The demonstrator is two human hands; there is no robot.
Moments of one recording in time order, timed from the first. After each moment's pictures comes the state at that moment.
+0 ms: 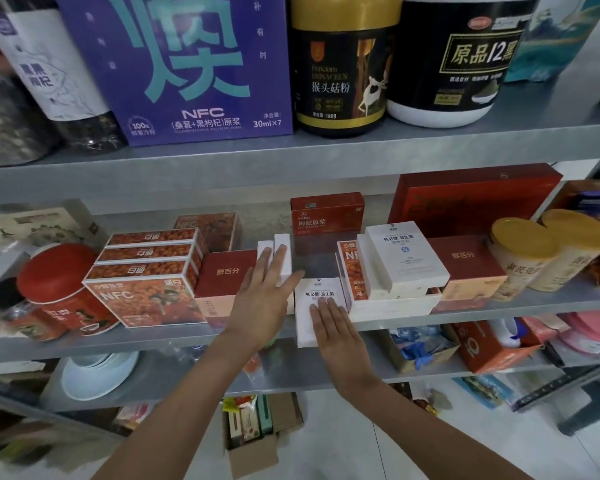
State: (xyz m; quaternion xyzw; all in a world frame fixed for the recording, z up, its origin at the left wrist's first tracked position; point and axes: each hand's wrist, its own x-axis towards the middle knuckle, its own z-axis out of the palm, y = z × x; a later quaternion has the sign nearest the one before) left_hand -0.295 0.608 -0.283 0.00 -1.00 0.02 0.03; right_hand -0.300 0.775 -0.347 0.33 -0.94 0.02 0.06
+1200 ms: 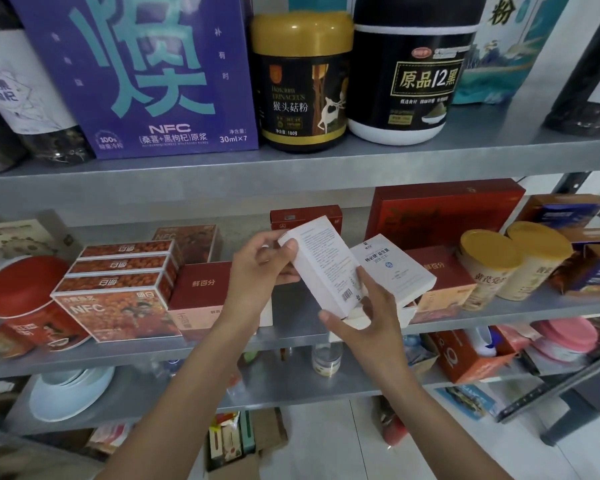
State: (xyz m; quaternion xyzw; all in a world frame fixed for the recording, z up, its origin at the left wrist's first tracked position) left_hand -0.303 0.665 -0.197 0.11 -0.69 -0.70 0.17; right_hand -0.305 0.837 -0.261 0.09 -0.81 0.59 -0.01
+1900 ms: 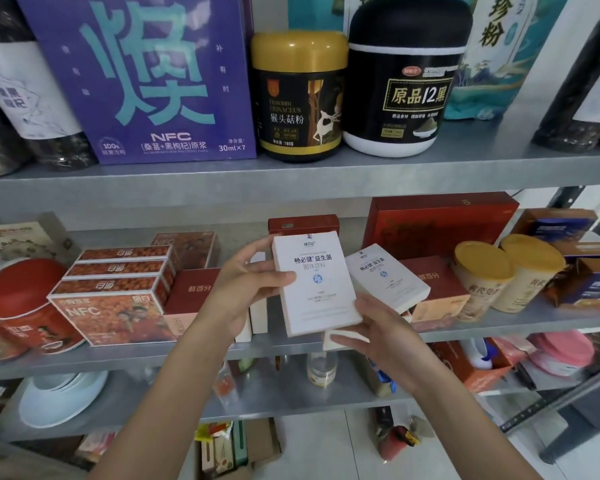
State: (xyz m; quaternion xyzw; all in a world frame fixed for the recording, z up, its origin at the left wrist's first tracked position) left_hand -0.302 0.644 -0.199 0.11 -0.63 -0.77 0.06; right_hand -0.330 0.870 -0.246 0.06 -0.55 0.78 -0.29
